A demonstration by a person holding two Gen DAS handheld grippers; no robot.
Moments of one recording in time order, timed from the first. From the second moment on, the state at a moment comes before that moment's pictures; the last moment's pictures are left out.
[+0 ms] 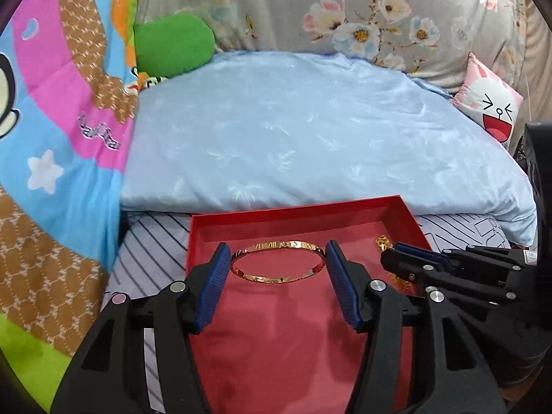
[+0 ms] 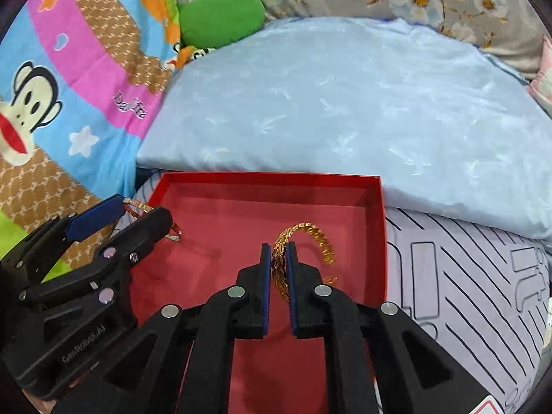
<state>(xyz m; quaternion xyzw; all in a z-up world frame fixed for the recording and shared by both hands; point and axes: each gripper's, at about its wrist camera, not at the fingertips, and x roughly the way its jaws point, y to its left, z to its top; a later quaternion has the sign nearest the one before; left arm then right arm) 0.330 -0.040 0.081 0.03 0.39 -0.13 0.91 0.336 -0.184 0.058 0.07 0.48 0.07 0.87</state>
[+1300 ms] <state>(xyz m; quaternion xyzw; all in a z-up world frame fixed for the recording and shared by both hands) 0.180 0.003 0.108 0.02 0.35 -0.12 0.93 0.176 -0.206 0.096 0.10 0.41 0.04 0.91</state>
